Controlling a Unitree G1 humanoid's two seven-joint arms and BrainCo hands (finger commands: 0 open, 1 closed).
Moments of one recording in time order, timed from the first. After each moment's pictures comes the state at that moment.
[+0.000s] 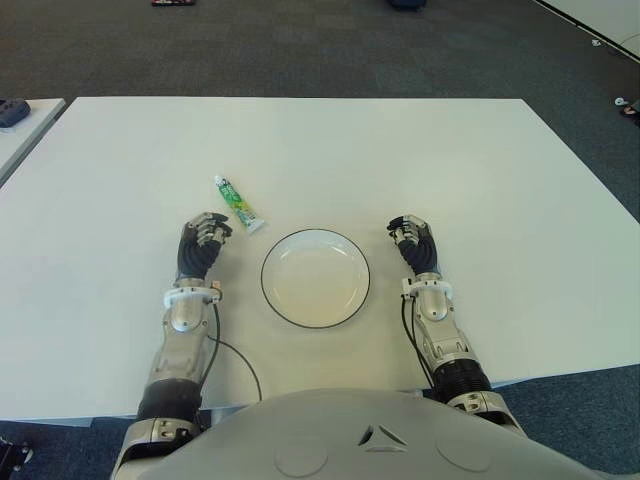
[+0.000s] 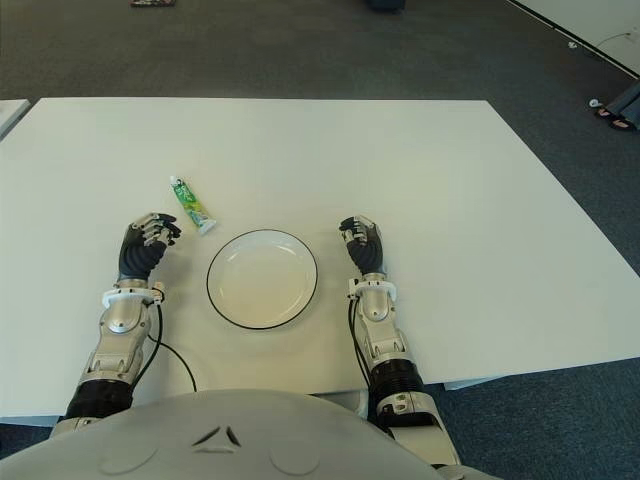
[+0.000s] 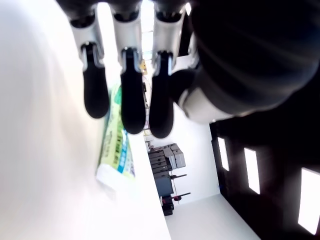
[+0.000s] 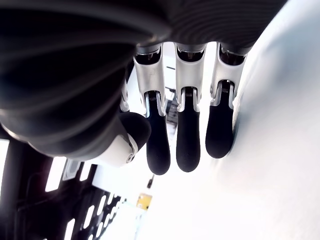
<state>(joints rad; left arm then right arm) 0.14 0.12 0.10 0.29 0.20 -0.34 0.18 -0.02 -0.09 0.04 0.46 -0.27 -0.34 -0.24</state>
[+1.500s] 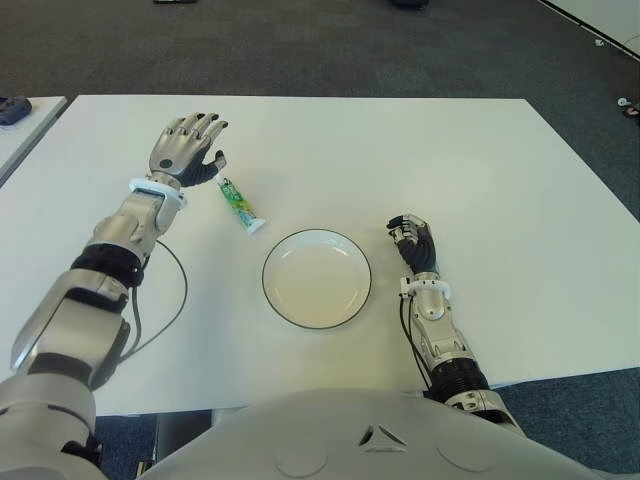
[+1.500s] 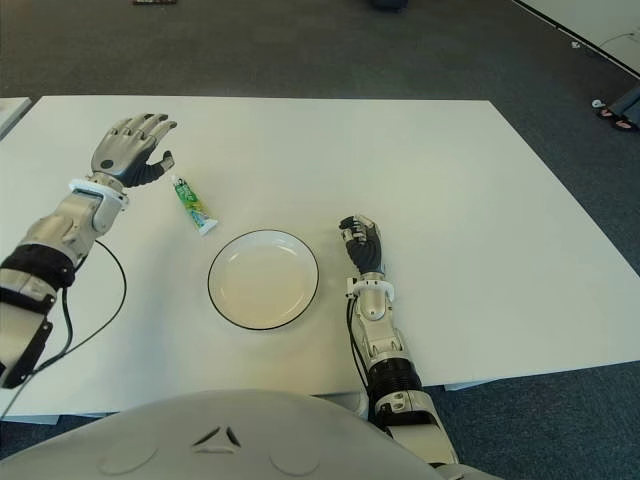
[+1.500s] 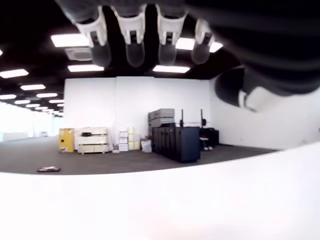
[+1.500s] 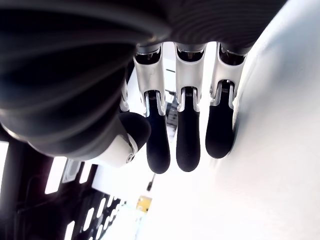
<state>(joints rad) -0.56 0.63 -0.38 0.84 0.93 -0.27 0.47 -0.02 -0.08 0.05 0.47 -0.27 -0.34 -0.27</state>
